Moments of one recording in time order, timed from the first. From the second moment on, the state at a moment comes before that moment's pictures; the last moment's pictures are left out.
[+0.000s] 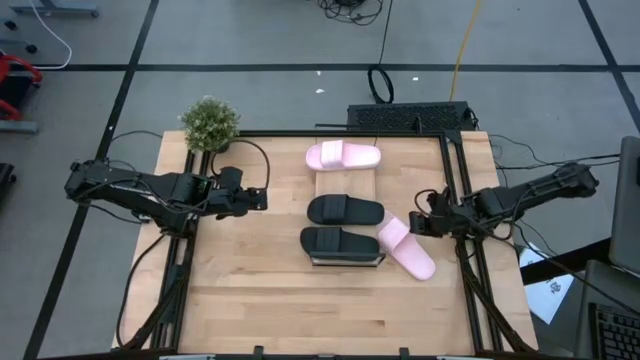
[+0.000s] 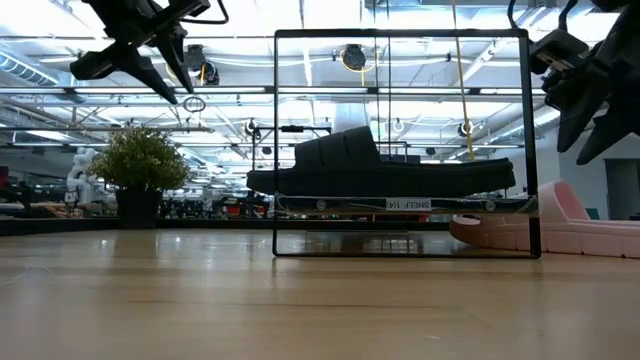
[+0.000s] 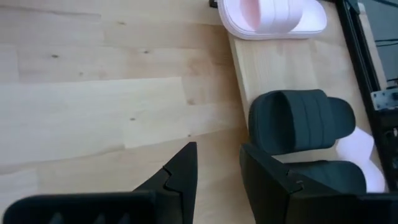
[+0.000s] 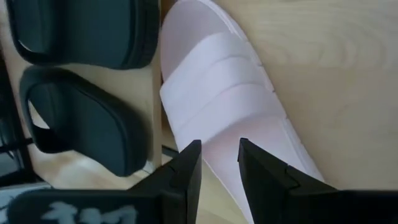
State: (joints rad) left arm -0.13 1.08 0.95 -0.88 -0.47 -1.48; right arm 0.29 0.72 0.53 -0.82 0.16 1.81
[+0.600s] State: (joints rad) left arm -0.07 1.08 0.95 -0.88 -0.47 -1.40; right arm 0.44 0.82 0.53 -0.76 0.32 2.06
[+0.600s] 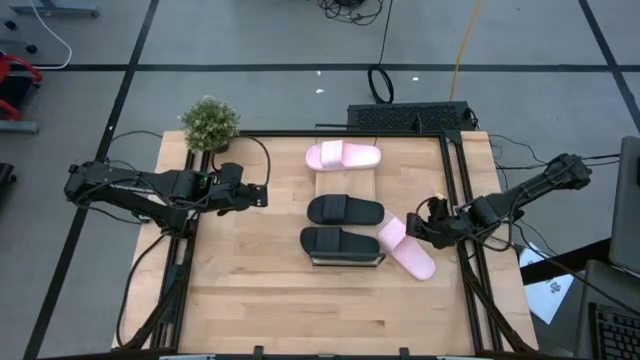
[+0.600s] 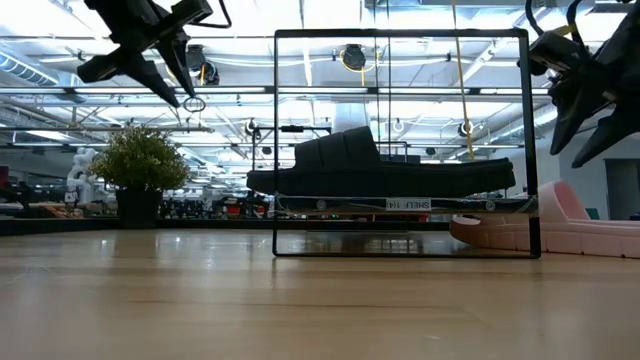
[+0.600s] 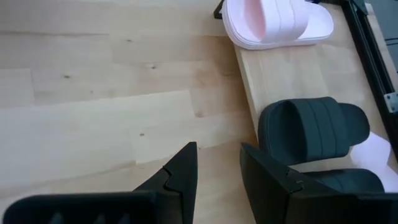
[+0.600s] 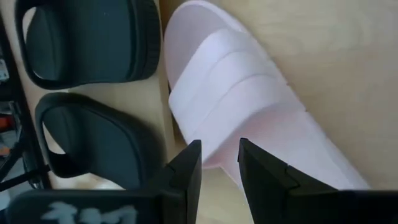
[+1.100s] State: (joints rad) left arm -0.02 1.08 0.95 -0.88 -0.43 -1.32; right arm 0.51 0.95 0.53 -0.66 0.34 2.17
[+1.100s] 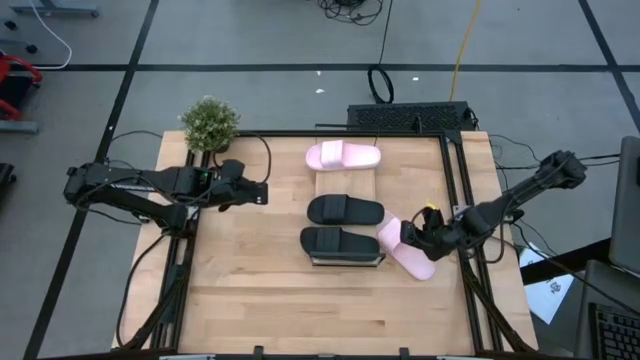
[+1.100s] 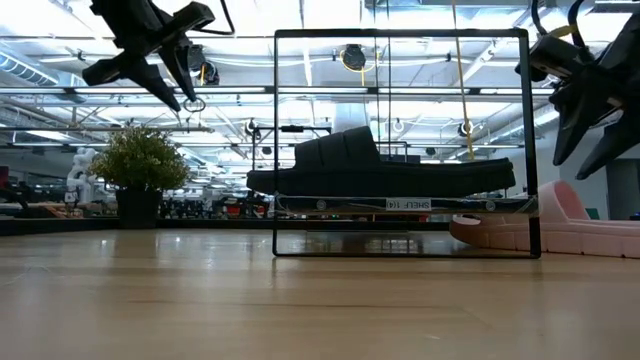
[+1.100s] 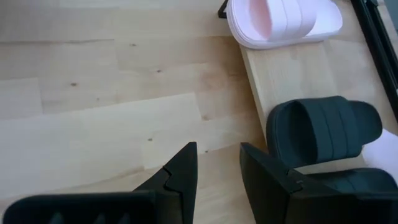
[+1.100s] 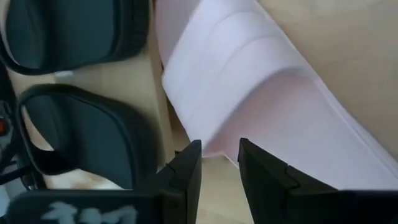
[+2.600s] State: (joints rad) left arm -0.01 1.08 0.95 -0.88 -0.39 -1.28; right arm 0.53 1.16 0.53 -0.60 0.48 2.23
